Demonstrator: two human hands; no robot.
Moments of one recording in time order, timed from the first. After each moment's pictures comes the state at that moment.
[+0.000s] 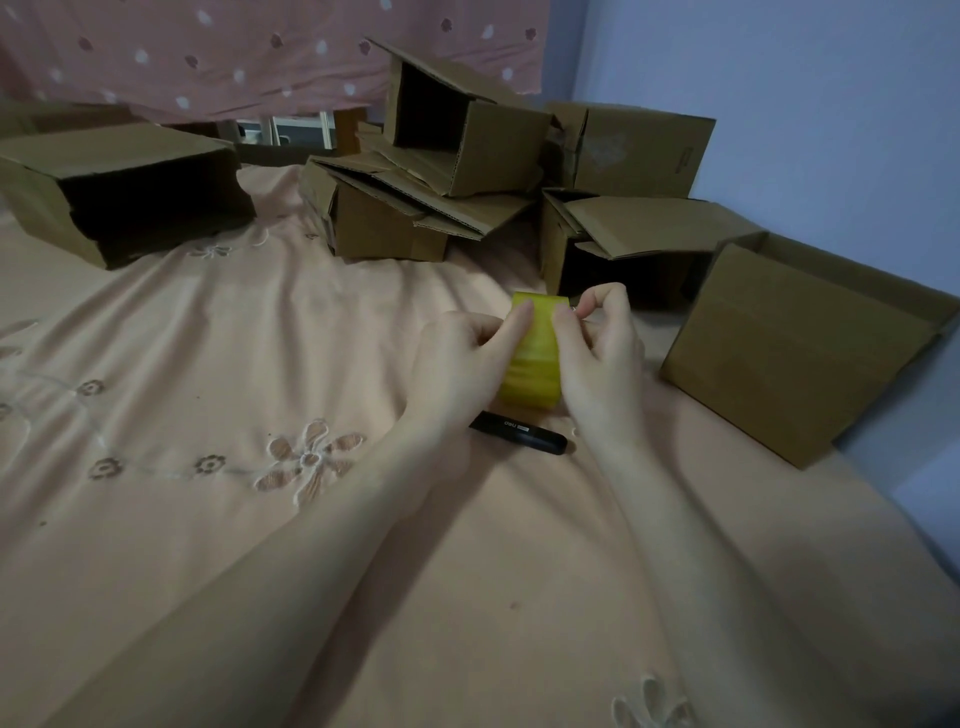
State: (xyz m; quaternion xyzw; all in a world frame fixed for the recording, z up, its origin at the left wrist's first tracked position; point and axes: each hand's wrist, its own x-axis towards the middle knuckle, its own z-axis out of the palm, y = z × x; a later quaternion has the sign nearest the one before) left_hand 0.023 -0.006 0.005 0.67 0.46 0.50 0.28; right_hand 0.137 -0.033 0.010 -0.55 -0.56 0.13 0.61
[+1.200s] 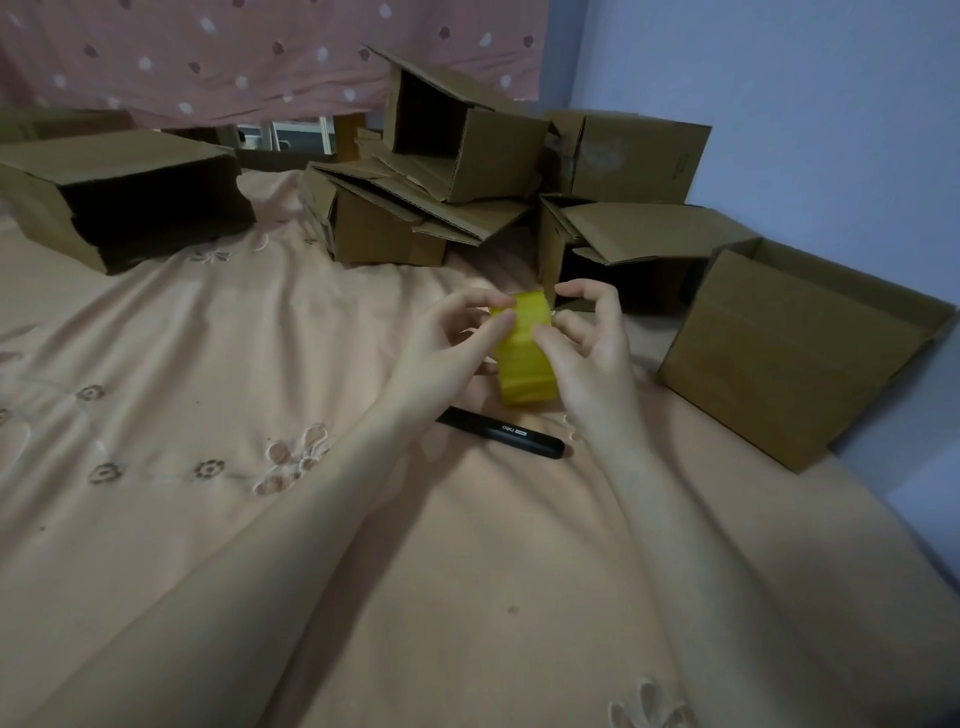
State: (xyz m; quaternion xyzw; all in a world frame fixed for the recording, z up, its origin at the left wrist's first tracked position) left_hand 0.009 0.000 0.009 0.62 0.35 0.52 0.47; right_hand 0.138 -0.027 0.008 -0.45 -0.54 0.32 0.64
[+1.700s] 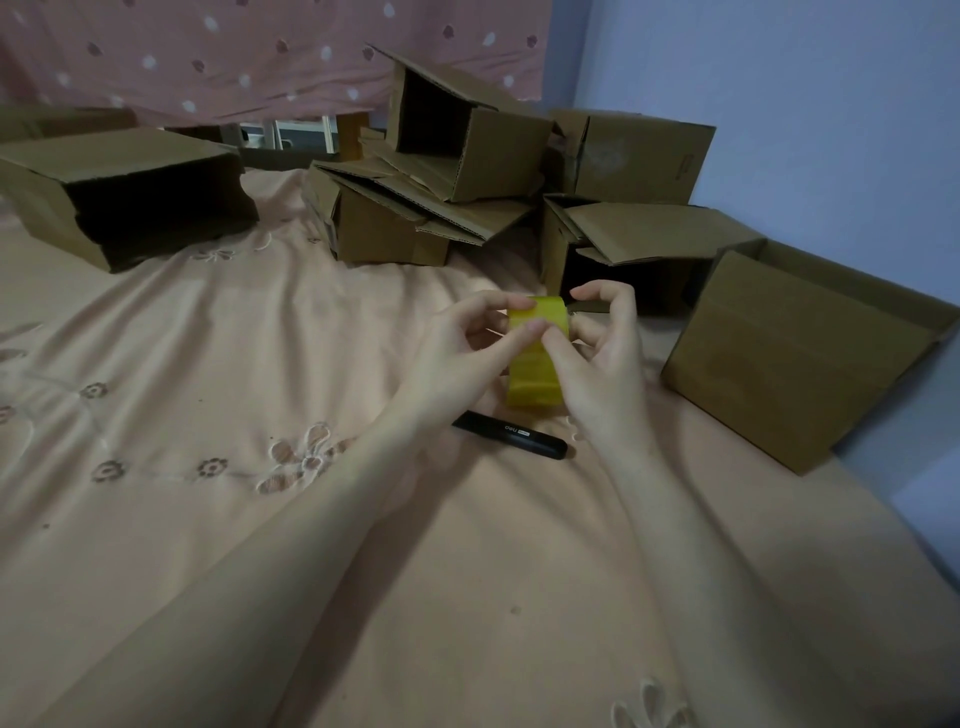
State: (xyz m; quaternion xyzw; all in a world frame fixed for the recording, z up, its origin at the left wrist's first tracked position) left_hand 0.015 -0.003 0.008 0.64 0.34 0.53 0.44; right_hand 0.141 -0.029 0.004 -0.49 -0.56 0.23 0.63
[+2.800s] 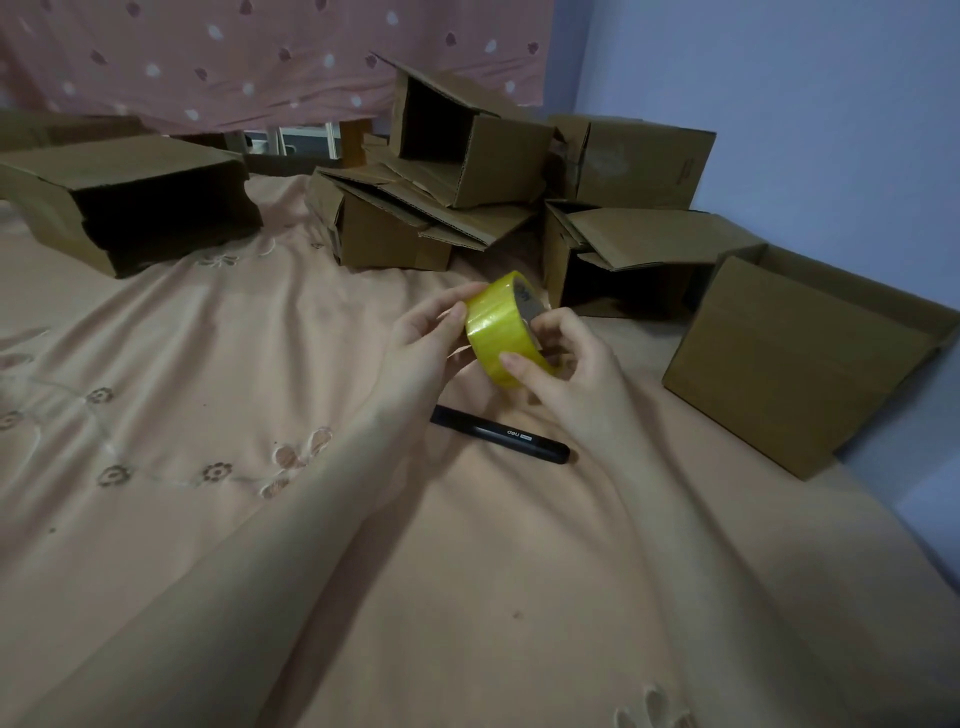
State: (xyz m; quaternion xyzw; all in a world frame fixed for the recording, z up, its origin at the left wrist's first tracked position) left_hand -0.001 0.008 0.005 0.51 0.30 0.57 0.57; right_hand 0.140 -0.028 0.002 -0.51 -0.65 0.21 0.52
